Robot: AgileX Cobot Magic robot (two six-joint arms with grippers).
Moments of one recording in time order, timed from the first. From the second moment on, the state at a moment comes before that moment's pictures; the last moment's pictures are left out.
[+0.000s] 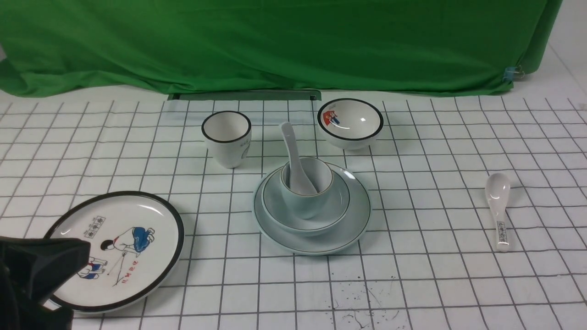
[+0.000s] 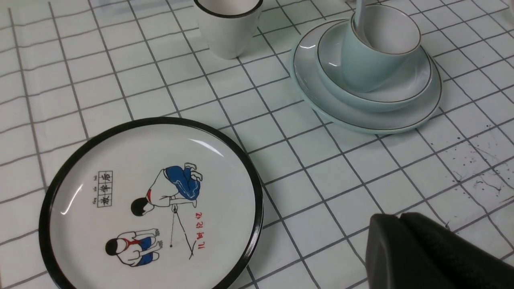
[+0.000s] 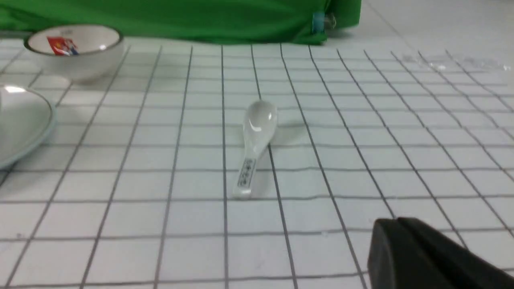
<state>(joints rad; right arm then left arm) -0.01 0.02 0.01 -0.08 0.23 0.08 -0.42 0.57 -0.63 0.00 0.71 -0.07</state>
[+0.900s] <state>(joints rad) -0.01 0.02 0.01 -0.08 0.24 0.08 -0.42 0.57 -0.62 0.00 0.69 -0.07</state>
